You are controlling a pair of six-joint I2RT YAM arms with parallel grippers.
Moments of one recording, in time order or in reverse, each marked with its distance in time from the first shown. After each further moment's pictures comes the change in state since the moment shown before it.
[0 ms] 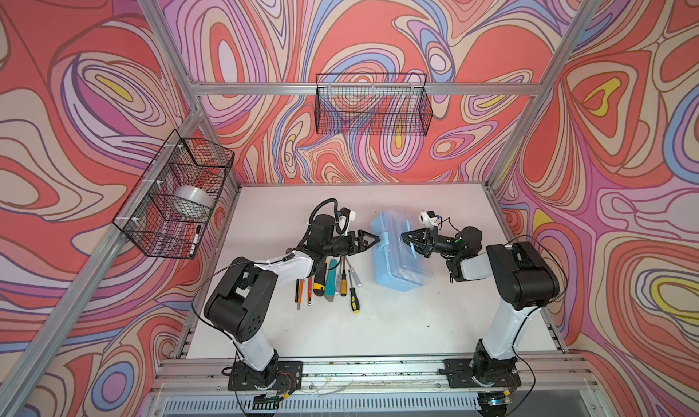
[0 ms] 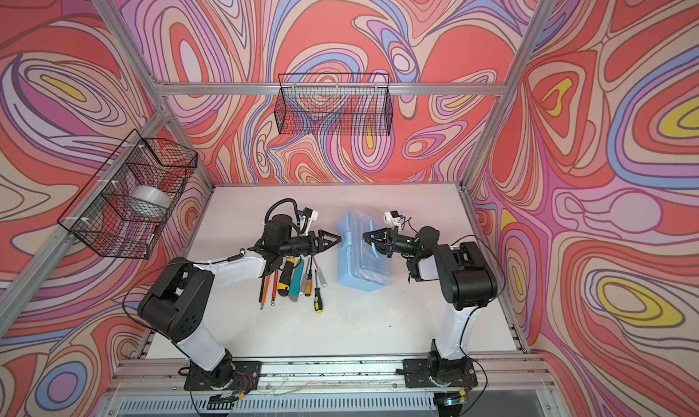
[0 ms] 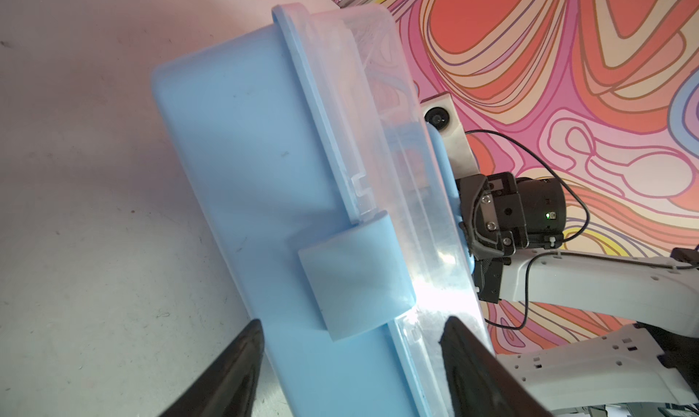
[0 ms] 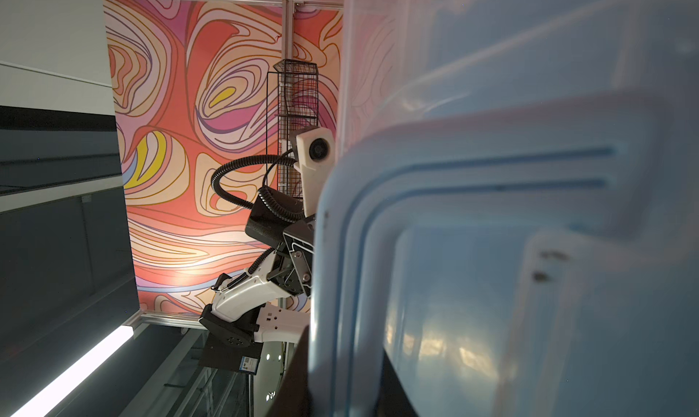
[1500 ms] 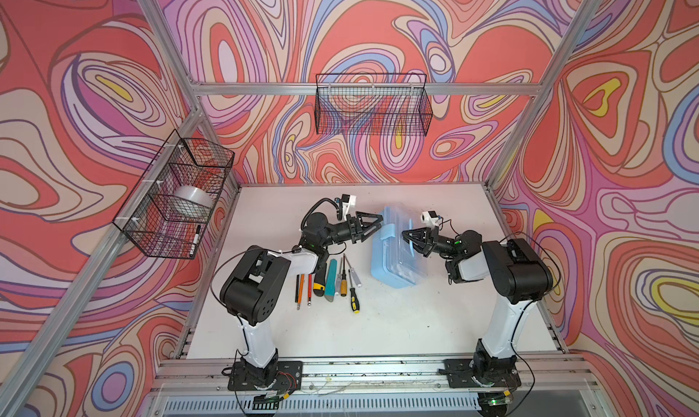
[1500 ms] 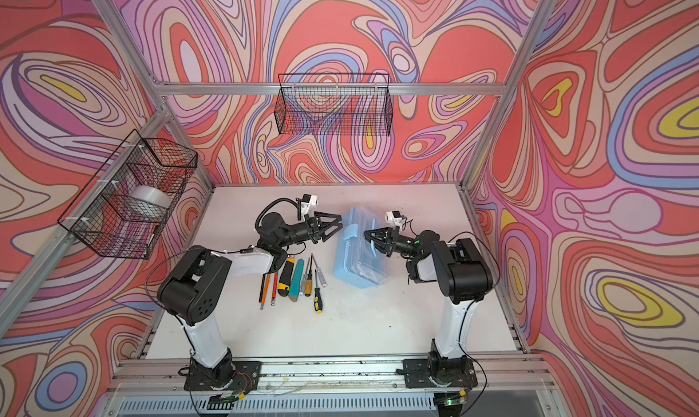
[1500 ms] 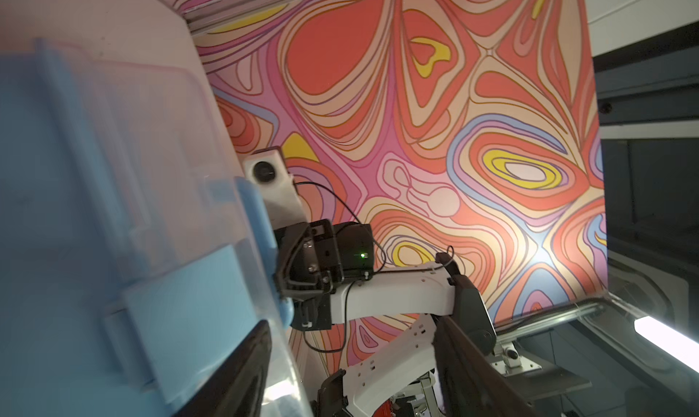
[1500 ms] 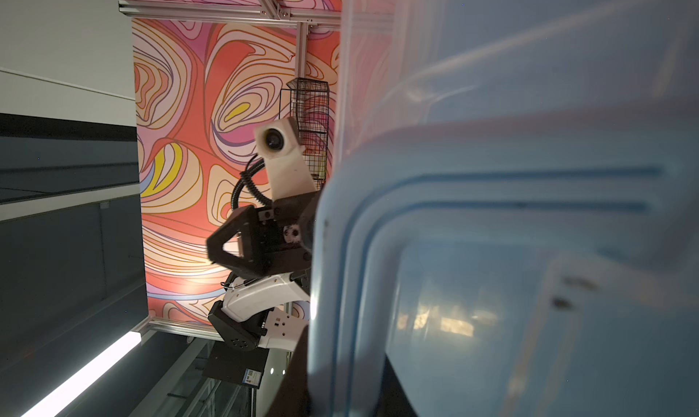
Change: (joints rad) left arm 0.021 0.116 0.040 0.740 0.185 -0.616; right arm -0.005 0.066 0.000 0.132 0.051 0.060
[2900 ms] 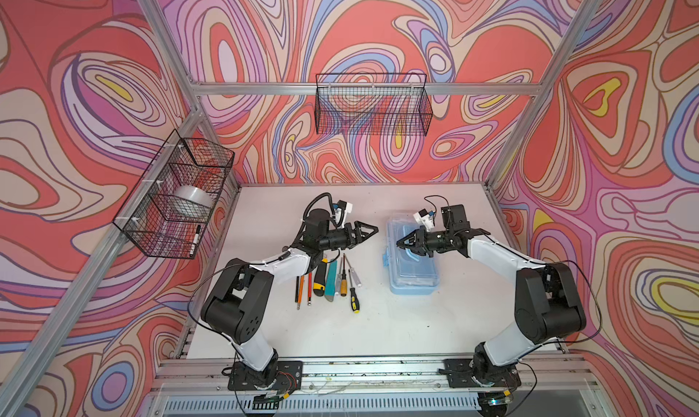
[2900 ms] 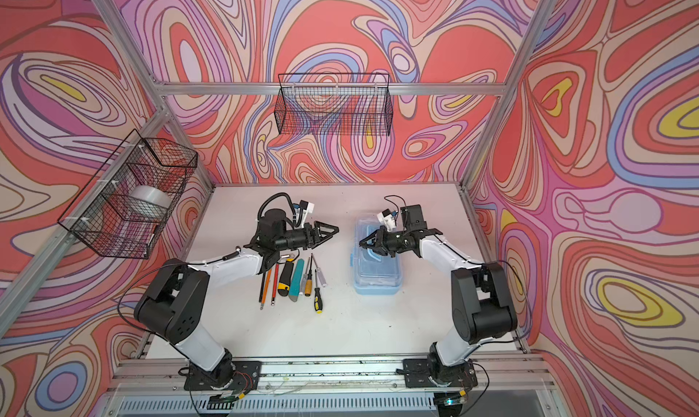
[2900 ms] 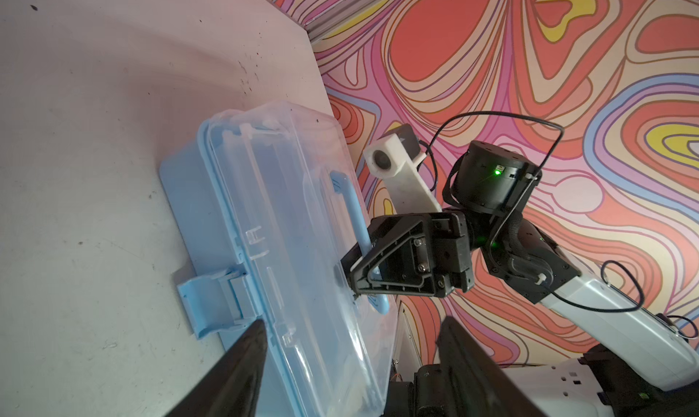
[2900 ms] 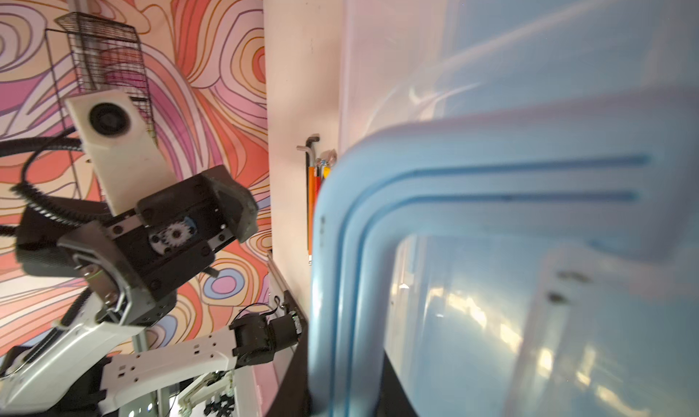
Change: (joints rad) left arm 0.013 -0.135 -0.011 -0.668 -0.124 0.500; right arm 0.096 -0.351 0.328 -1.795 0.225 -1.078
